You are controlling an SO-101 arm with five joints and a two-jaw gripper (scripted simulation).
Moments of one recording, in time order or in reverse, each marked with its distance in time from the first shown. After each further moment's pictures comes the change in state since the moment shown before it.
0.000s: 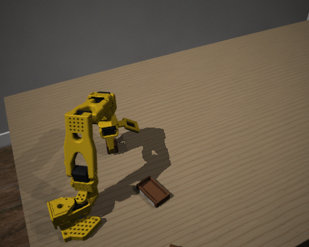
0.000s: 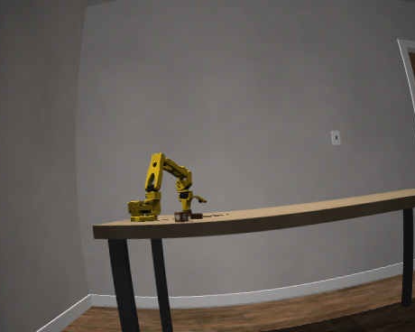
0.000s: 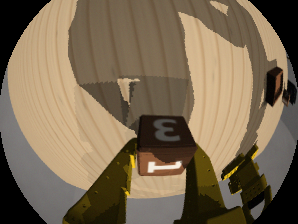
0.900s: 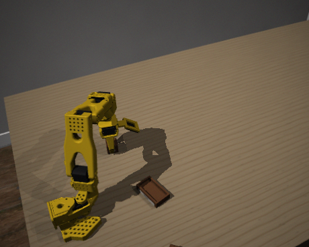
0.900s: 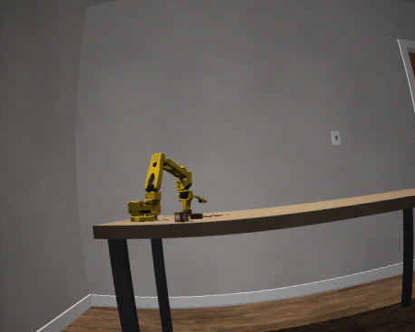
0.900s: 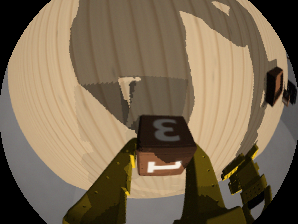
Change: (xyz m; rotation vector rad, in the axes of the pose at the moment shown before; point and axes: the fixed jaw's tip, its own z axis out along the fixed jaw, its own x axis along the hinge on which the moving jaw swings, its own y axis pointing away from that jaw) arm 0.000 0.000 0.000 -0.002 -0.001 0.000
